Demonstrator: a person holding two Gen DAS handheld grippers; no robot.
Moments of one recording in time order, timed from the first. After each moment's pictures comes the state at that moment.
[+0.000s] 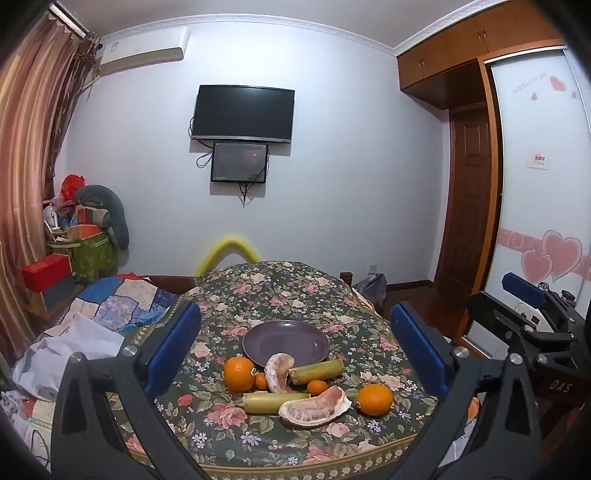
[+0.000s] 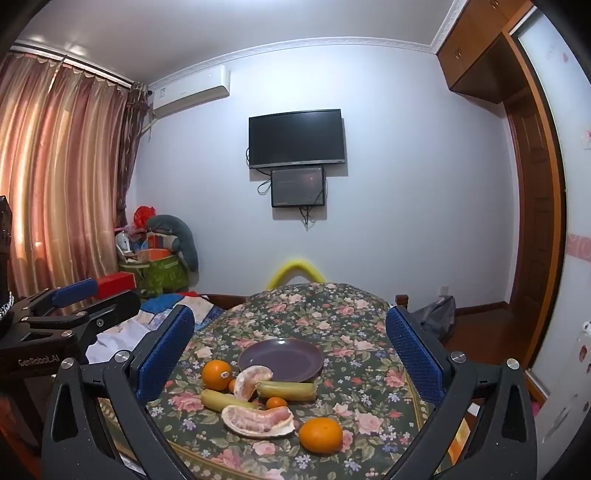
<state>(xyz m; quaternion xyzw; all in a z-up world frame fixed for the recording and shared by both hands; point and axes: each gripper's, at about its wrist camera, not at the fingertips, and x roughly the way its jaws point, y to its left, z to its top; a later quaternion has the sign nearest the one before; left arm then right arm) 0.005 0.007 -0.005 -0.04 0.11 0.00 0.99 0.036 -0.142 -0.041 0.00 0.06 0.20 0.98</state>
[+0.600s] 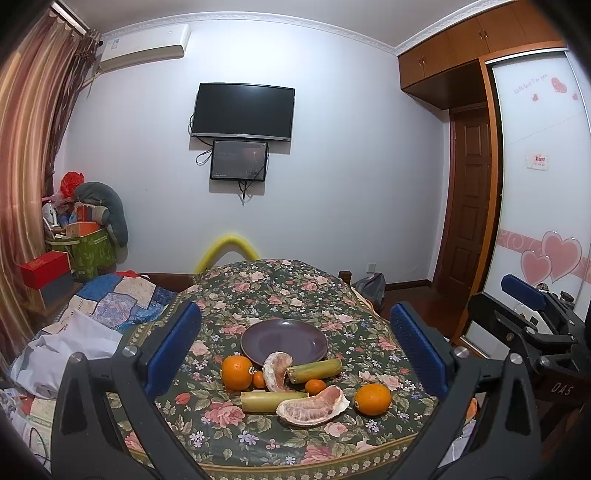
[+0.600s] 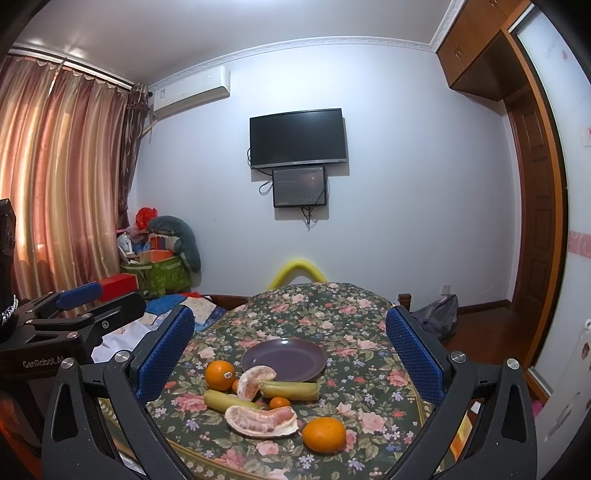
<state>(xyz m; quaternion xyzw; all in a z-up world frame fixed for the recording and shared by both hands) 0.003 0.009 -0.005 -0.04 0.11 0.00 0.99 0.036 -0.142 -0.041 0.01 0.06 0.20 0.98</state>
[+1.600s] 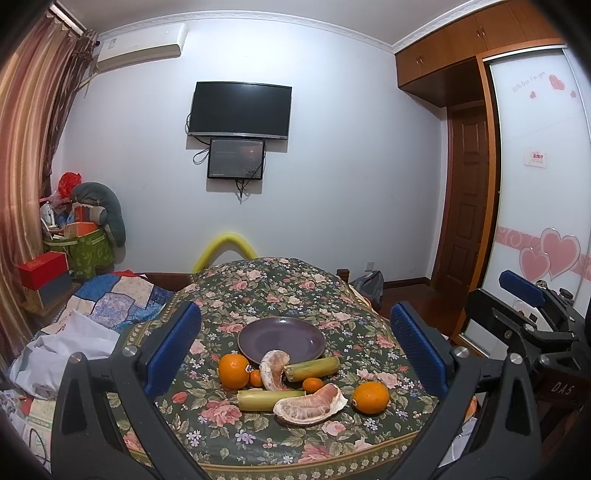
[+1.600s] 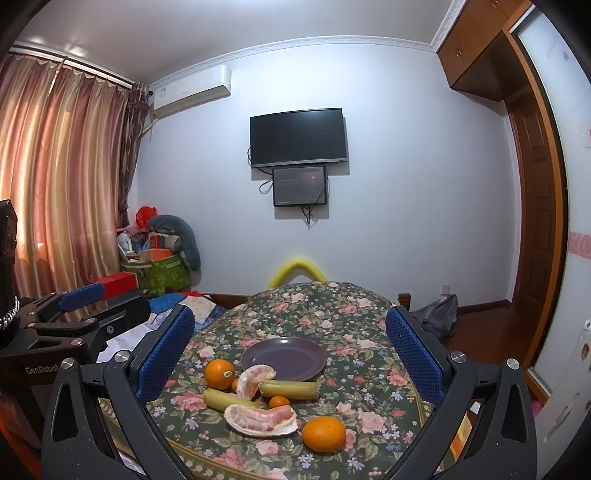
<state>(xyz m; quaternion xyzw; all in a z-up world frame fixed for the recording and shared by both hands) 0.007 0.001 -0.003 -0.04 0.12 0.00 0.99 0.036 -0.144 -0.040 0.00 0.06 0.20 0.98</state>
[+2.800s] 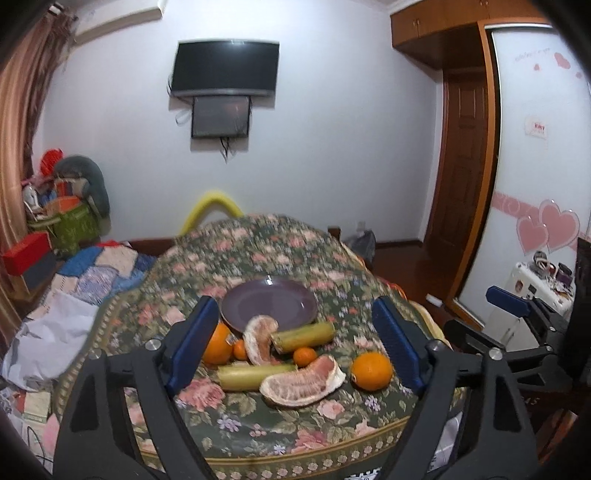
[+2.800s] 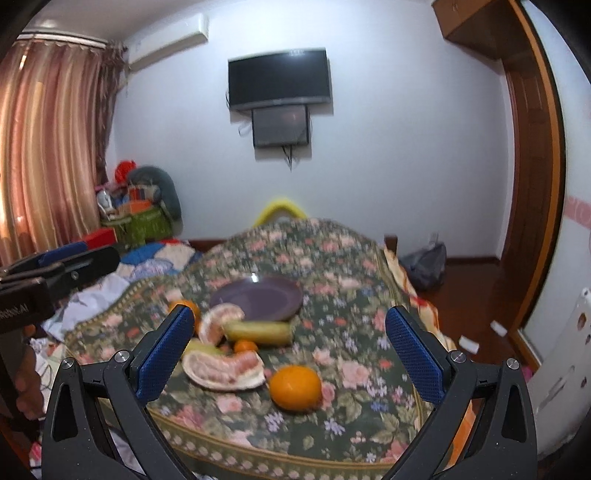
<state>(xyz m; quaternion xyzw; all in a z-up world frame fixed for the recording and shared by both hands) 0.067 -0.007 -0.048 -0.03 0.21 -0.03 0.98 0.088 -0.160 -0.101 -0.01 0.19 0.17 0.97</state>
